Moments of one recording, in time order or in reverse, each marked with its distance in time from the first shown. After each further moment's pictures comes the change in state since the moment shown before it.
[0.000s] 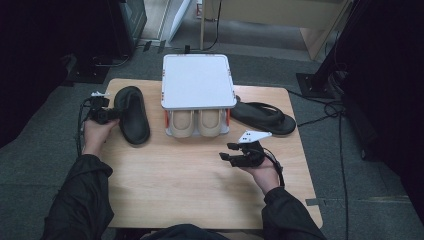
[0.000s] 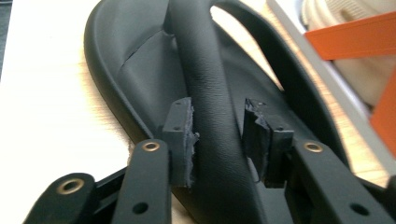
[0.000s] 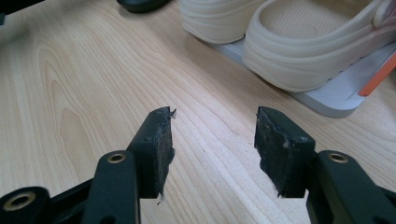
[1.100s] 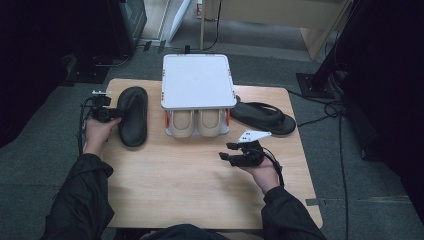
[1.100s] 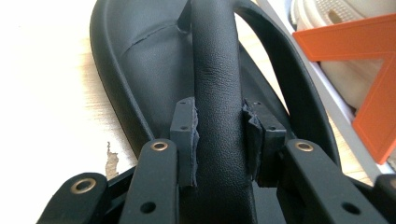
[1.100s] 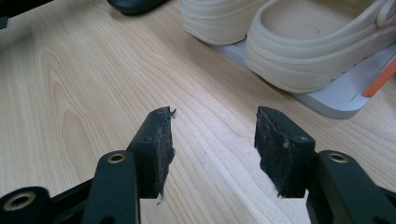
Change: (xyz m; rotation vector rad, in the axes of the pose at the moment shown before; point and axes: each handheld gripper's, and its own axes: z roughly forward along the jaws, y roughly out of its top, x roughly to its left) left arm -0.002 0.007 -0.001 0.018 -0.068 -0.043; right arm -0.001 0.001 0.001 -0.002 0.010 0.009
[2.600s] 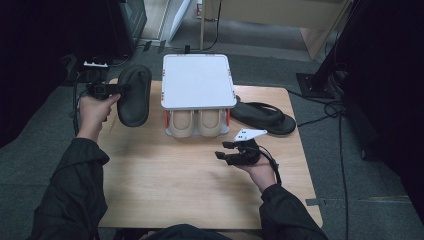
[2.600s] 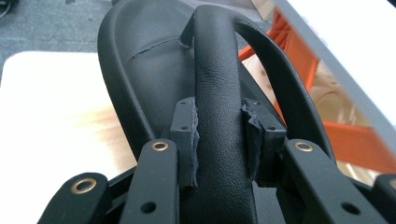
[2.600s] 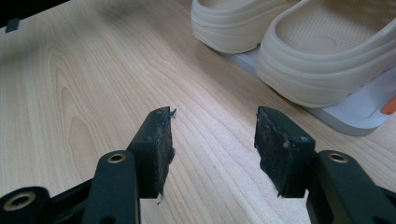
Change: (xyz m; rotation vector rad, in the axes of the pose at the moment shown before) left arm -0.059 0.082 -0.062 -0.076 -0.027 0.007; right arm 0.003 0.008 0.008 -0.002 0.029 -0.016
